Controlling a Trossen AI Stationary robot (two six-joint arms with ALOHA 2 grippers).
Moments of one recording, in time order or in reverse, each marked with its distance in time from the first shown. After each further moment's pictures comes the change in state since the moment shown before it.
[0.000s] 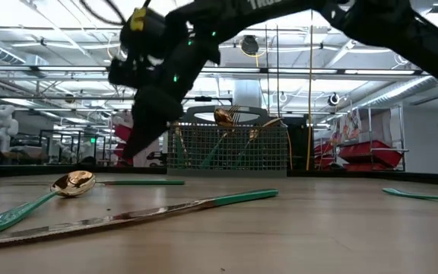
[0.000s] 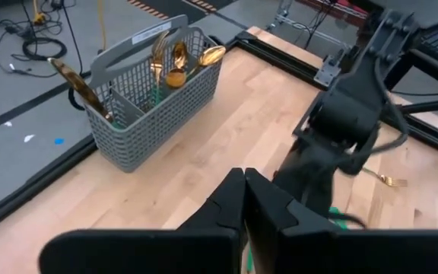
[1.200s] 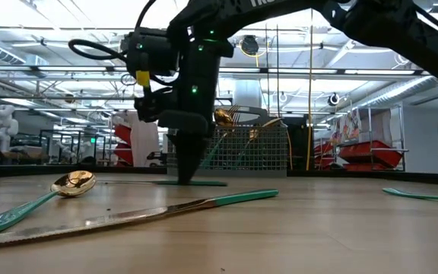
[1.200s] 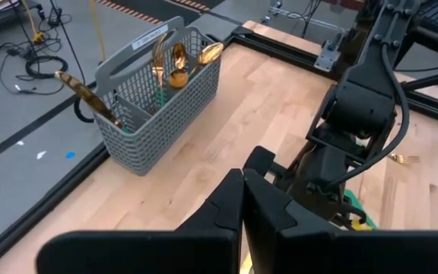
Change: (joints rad) left arm 0.000 -0.037 0.000 -0.044 0.010 0.107; right arm 0.041 0.047 0.001 -0.417 0.175 0.423
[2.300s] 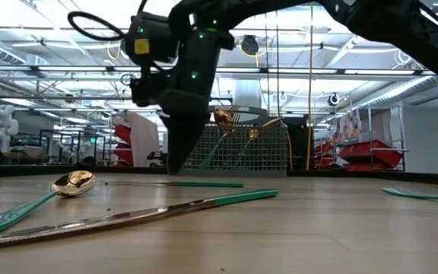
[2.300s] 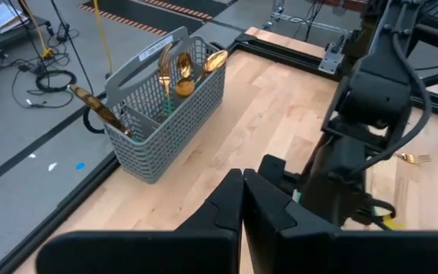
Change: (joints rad) left arm 0.000 -0.011 0.000 0.004 -0.023 0.052; right arm 0.003 -0.067 -0.001 0.080 -0.070 -0.108
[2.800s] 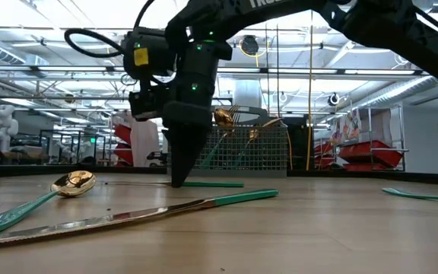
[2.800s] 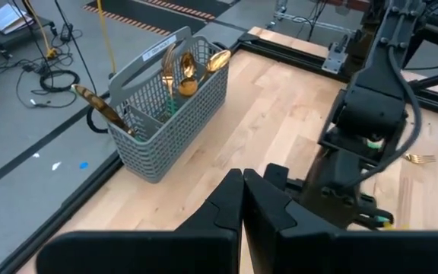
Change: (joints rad) left arm 0.000 0.000 0.000 -0.005 -0.009 0.000; right arm 0.002 0.100 0.009 -0.047 -0.022 -0.034
